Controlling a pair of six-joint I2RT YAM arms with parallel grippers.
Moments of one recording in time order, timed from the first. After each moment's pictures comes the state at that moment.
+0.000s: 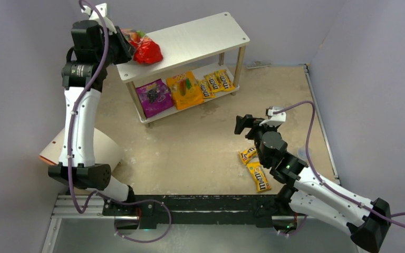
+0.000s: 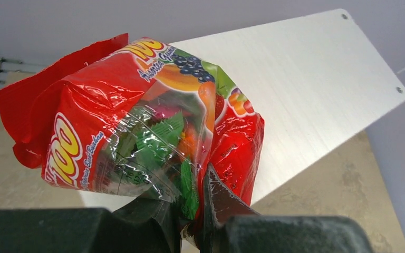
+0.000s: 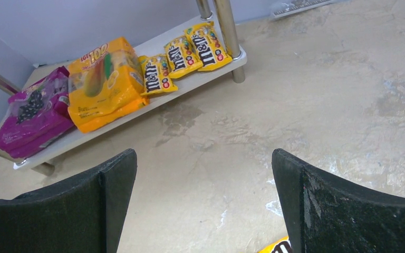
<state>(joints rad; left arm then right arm) -0.07 1.51 1.96 -0.73 0.14 -0.29 0.84 0.77 0.55 0.09 0.72 0.37</state>
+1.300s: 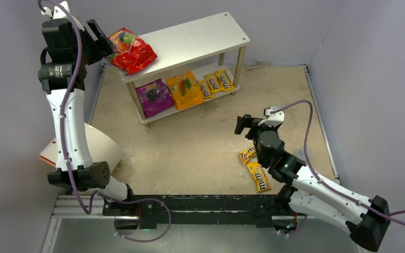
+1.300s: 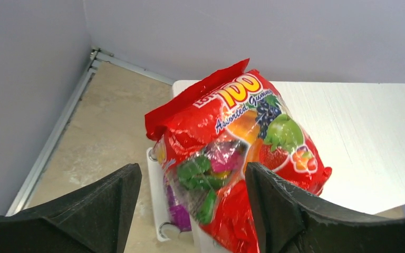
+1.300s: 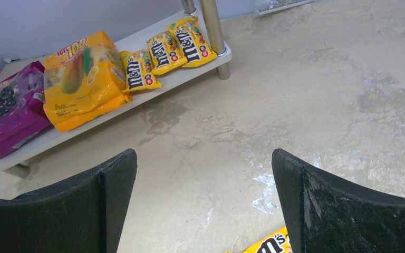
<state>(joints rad) 0.13 1.51 2.10 -0.89 0.02 -0.35 0.84 0.80 0.55 0.08 0.77 0.35</state>
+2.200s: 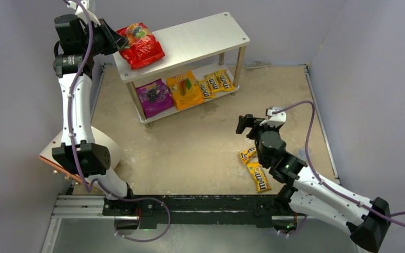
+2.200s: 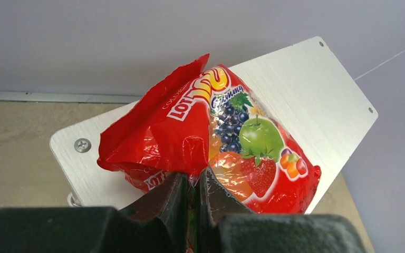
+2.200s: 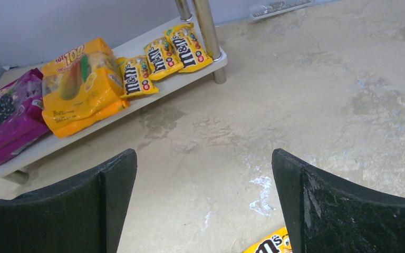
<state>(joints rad) 0.16 1.68 2.03 -0.59 0.50 -0.36 0.84 0.78 0.55 0.08 0.79 0.35</state>
